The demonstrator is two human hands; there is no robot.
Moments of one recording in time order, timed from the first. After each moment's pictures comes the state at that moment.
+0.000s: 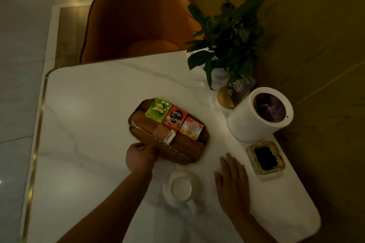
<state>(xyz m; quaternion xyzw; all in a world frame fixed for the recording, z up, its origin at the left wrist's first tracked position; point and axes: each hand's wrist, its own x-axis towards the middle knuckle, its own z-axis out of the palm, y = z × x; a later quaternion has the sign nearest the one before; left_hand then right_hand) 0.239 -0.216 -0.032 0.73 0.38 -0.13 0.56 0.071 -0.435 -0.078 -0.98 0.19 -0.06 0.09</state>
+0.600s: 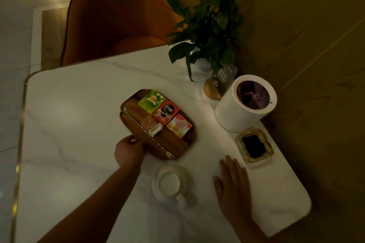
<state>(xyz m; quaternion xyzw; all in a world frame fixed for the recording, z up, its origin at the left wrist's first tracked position) 0.243 -0.224 -0.036 0.79 0.29 -0.12 0.53 0.028 -0.449 -0.086 -0.97 0.21 -0.03 0.08</state>
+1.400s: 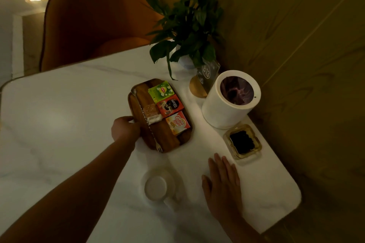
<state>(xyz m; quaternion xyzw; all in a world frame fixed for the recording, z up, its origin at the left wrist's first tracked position) 0.308 -0.270 -0.040 0.83 0.21 -0.16 0.48 0.027 -0.446 -0.086 -0.97 0.23 -0.03 0.10</state>
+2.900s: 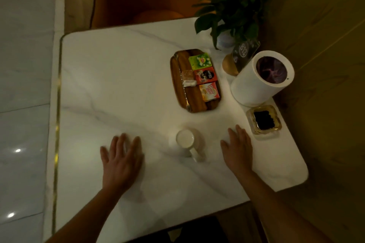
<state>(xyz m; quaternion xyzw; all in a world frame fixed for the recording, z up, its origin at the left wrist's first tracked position) 0.096 -0.074 -0.070 0.98 -0.09 -0.15 0.07 0.046 -0.439 -0.051 -0.95 0.26 0.08 0.15</state>
